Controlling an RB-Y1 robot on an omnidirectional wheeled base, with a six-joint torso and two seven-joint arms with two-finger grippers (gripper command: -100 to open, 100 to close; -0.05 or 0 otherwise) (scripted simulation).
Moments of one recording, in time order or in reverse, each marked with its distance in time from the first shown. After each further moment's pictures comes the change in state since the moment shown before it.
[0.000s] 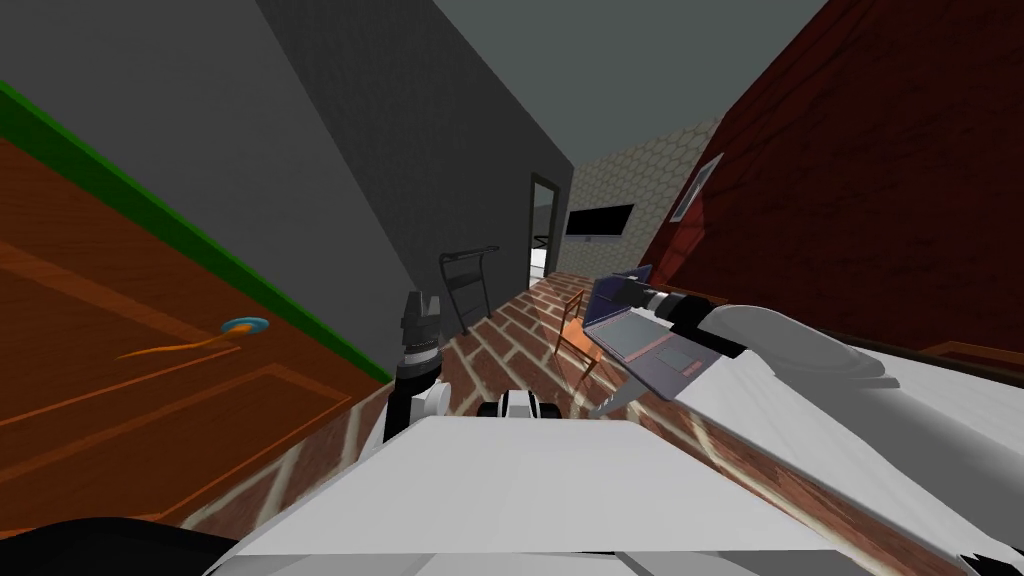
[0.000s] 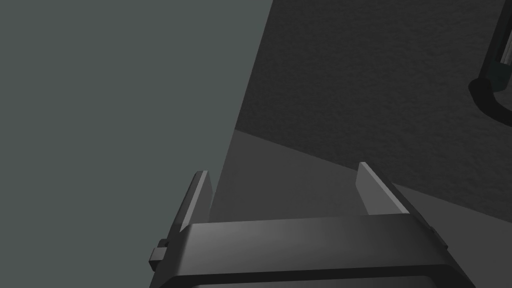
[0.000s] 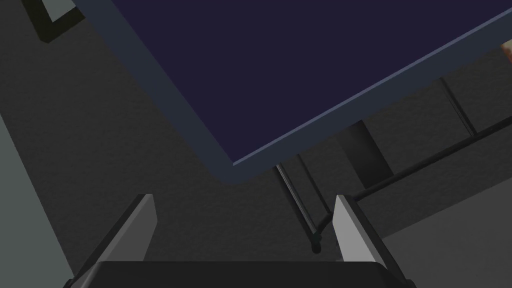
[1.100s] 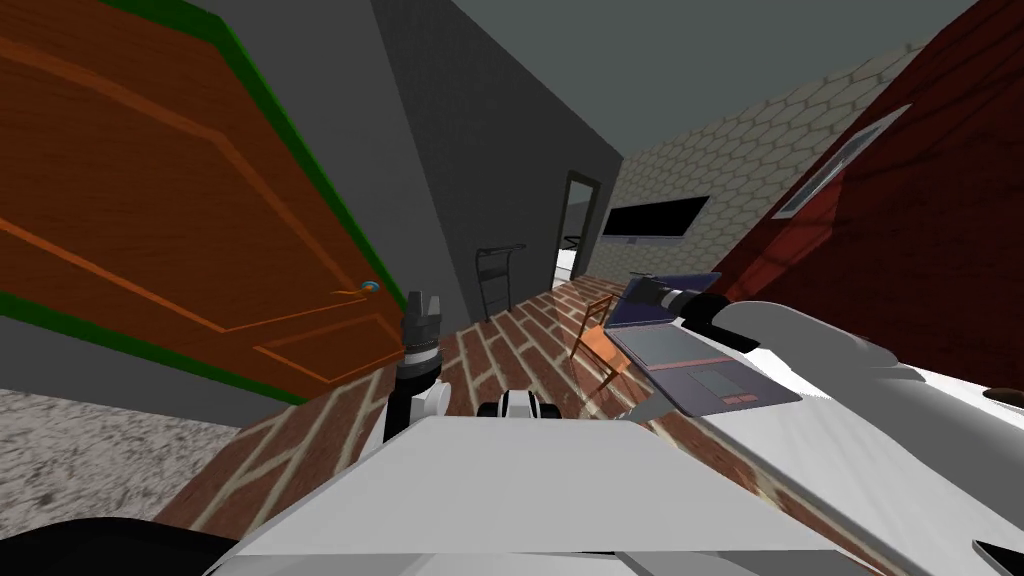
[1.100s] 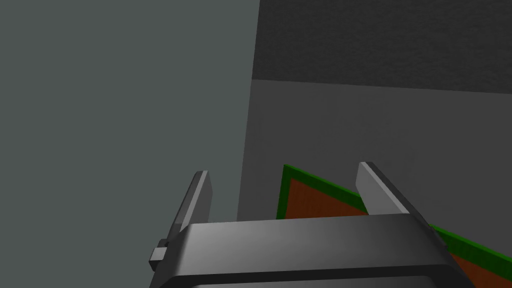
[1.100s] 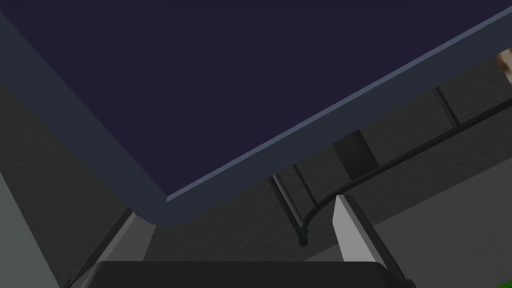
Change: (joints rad) left arm 0.000 0.000 0.000 0.000 0.000 0.000 0.000; right arm -0.030 -0.067 0.005 0.174 0.044 0.056 -0.043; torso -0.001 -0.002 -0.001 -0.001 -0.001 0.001
